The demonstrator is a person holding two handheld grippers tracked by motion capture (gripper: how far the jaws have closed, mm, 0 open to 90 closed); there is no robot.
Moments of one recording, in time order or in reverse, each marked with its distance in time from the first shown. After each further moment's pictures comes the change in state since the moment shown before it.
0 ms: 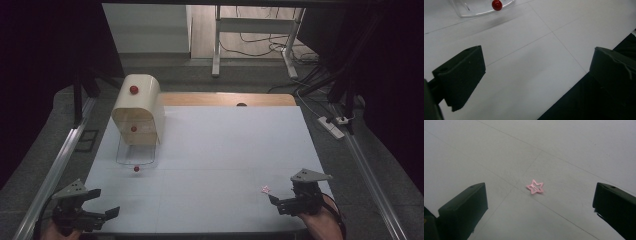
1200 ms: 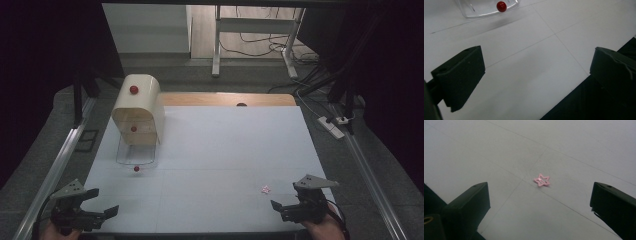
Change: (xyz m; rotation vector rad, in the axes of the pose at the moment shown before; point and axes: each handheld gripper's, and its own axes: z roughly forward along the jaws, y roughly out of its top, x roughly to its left) left arm 0.001 -0.001 -0.002 -0.017 0.013 -0.021; right arm 0.008 -0.009 -0.017 -0.010 0.016 0.011
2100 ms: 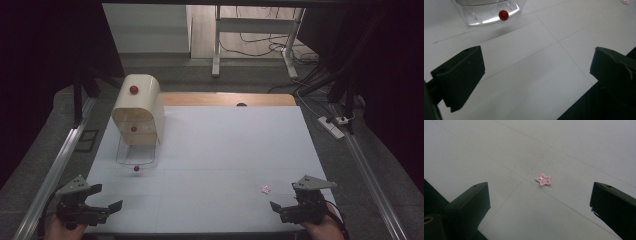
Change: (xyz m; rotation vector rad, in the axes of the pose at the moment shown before) left arm -0.001 0.007 0.007 -0.027 0.031 0.003; right arm 0.004 0.000 0.001 0.009 0.005 -0.039
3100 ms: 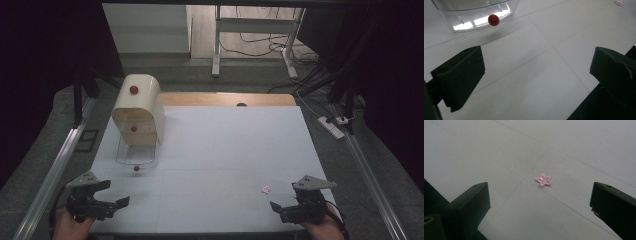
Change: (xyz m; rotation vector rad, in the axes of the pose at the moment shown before) left arm 0.001 0.012 0.018 0.017 -0.055 0.004; right arm 0.000 0.000 0.000 -0.001 0.001 0.000
